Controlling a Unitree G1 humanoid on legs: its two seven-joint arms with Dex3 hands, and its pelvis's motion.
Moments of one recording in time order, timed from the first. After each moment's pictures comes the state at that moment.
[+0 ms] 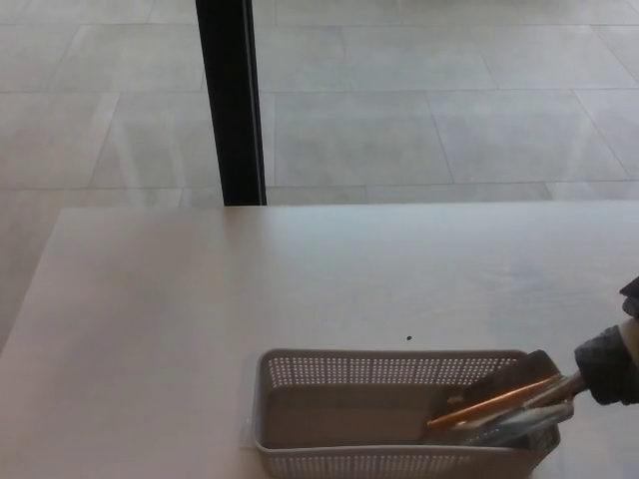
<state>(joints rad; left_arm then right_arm) 0.09 0.60 0.21 1.32 0.03 -0.08 -0.21 -0.17 -1.03 0.23 0.07 -1.09 -0.26 -0.42</state>
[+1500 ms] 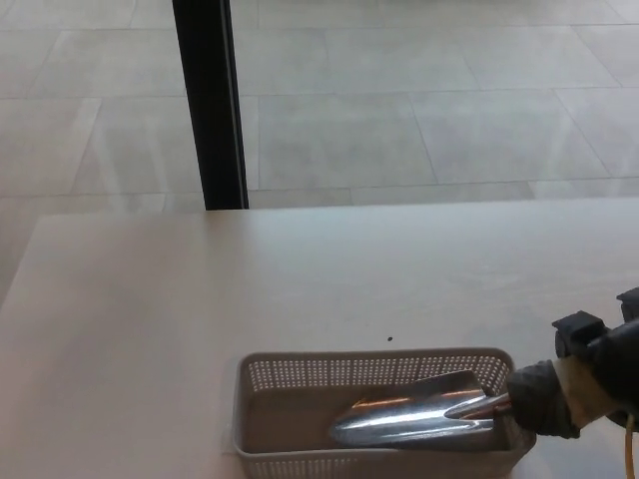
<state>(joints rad) 0.10 0.60 0.17 1.33 0.04 -0.09 -0.20 -0.09 -0.71 0.29 -0.01 -1.05 -0.01 -0.25</state>
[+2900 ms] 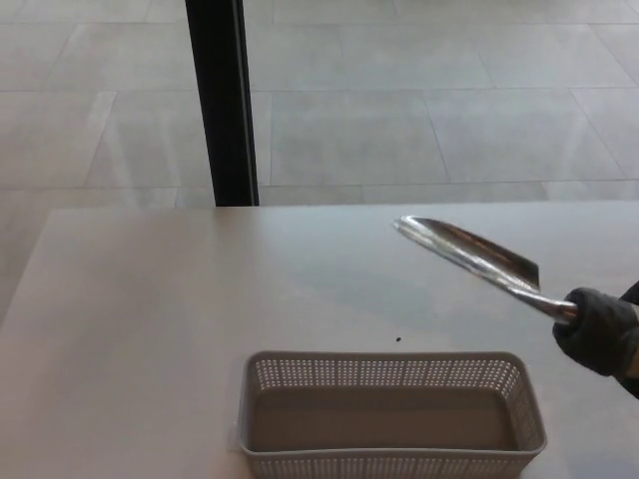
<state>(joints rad) 0.12 0.60 0.18 1.32 0.03 -0.09 -0.22 -0.06 -0.48 -0.11 -0.06 -0.56 0.00 -0.12</state>
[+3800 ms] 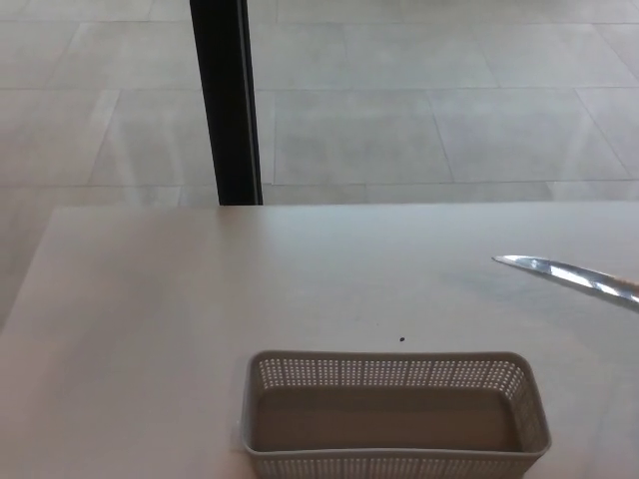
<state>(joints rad) 0.13 0.61 0.19 1.32 0.03 -0.09 -0.22 -0.24 -0.82 0.02 0.37 -0.63 0.09 -0.04</state>
